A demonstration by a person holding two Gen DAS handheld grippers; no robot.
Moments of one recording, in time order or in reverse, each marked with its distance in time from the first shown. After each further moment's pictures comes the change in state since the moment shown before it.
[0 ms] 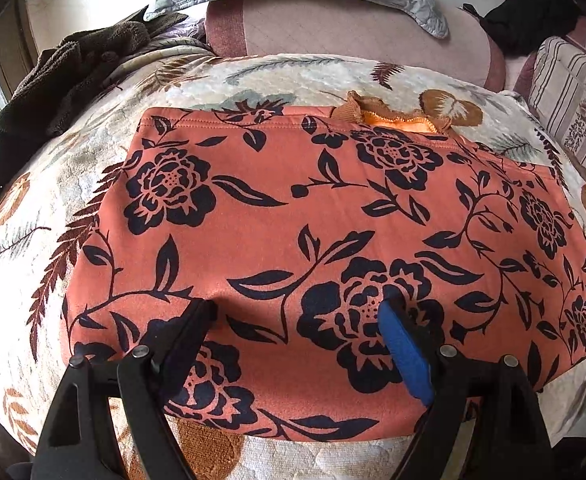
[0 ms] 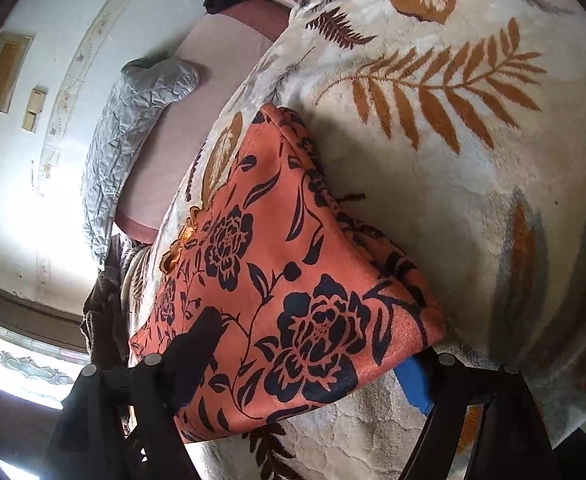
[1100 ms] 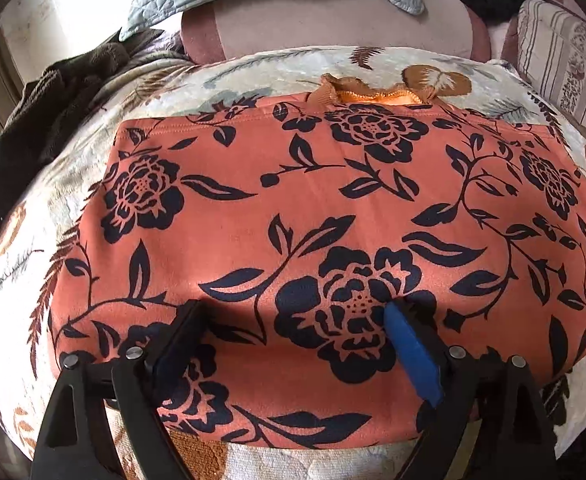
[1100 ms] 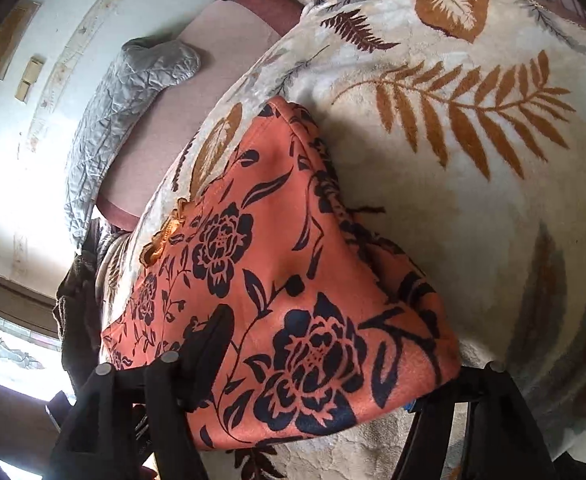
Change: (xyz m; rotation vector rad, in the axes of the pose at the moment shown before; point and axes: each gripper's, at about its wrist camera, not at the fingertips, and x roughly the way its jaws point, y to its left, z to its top) left arm 0.015 -0.023 -0.009 0.130 -0.010 0.057; right arm 0.020 0.016 0.007 -0.089 0.010 -0.082
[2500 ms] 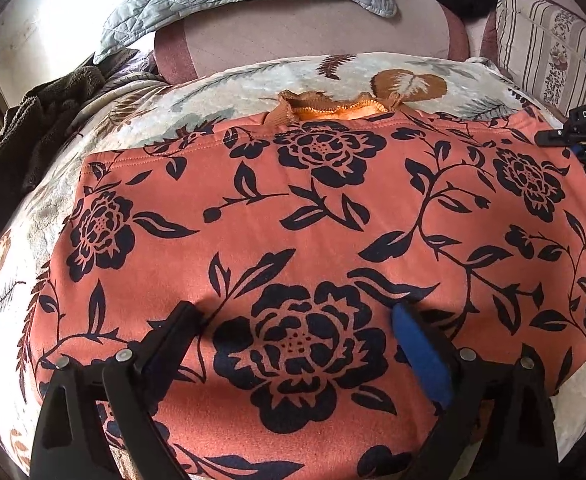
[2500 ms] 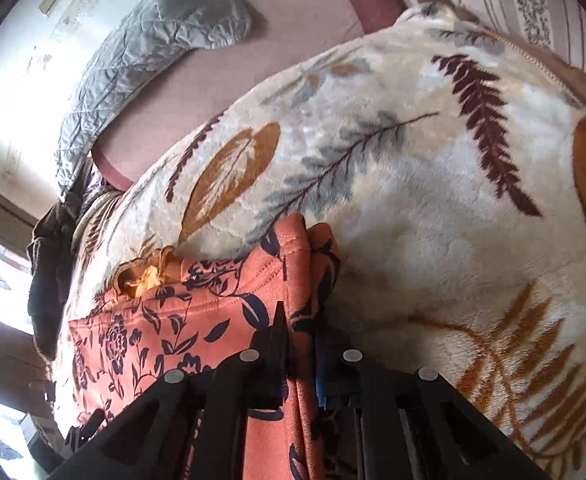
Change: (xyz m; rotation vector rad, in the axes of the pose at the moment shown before) left arm 0.003 -0.029 0.013 0.039 -0.043 -0.029; right arm 0.057 0.040 0.141 -0.328 0.111 -0.080
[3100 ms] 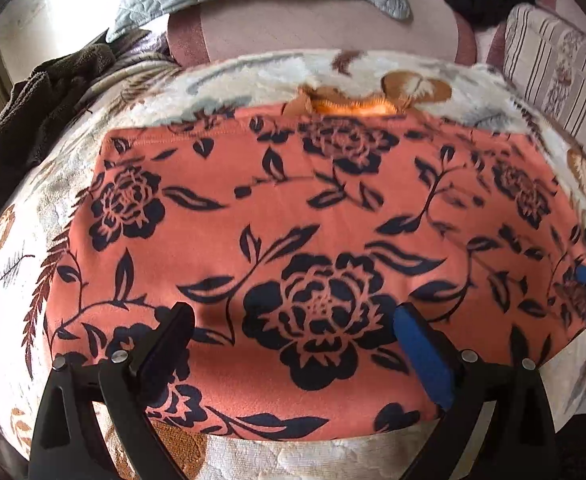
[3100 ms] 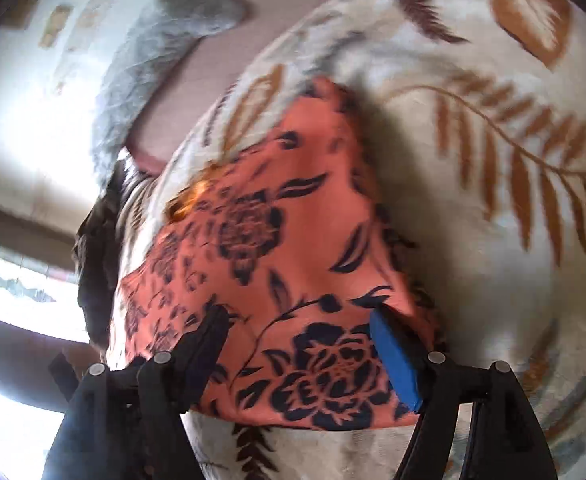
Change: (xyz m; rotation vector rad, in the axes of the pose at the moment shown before) left arm -0.011 0.017 -0.008 -0.038 0.093 -0.016; right arm -0.047 -0.011 -0.117 0.244 0.072 0.200
